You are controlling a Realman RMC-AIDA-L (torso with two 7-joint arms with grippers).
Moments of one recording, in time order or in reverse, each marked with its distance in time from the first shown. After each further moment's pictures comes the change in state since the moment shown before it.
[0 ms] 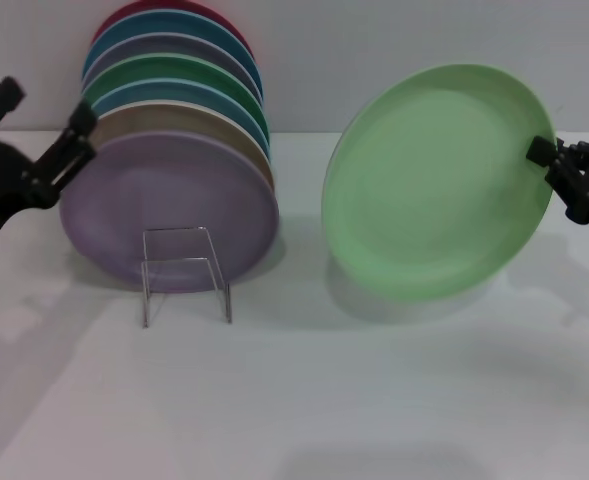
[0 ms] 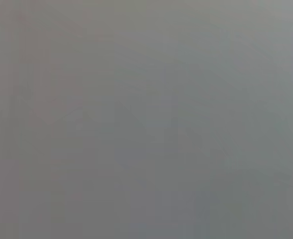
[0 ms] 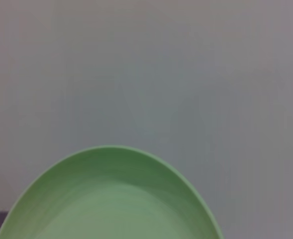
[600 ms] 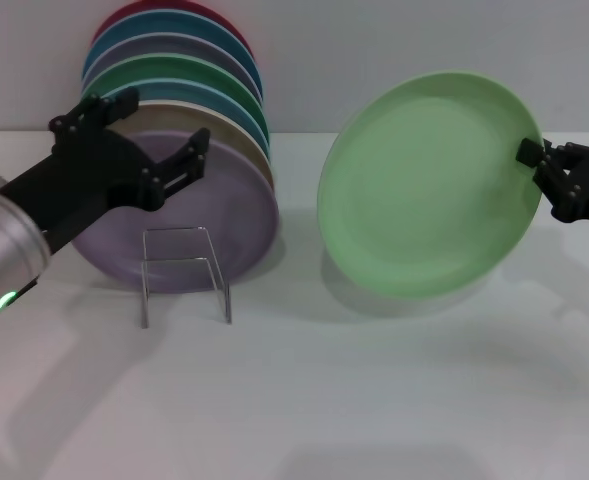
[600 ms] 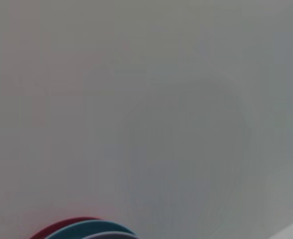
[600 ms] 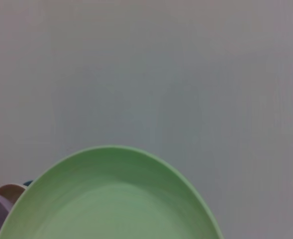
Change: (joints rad) left arm 0.036 0.093 0.046 -0.621 0.000 -0.832 0.177; right arm 0.036 -0.002 -0.007 -0.040 -0.009 -0.066 -0.049
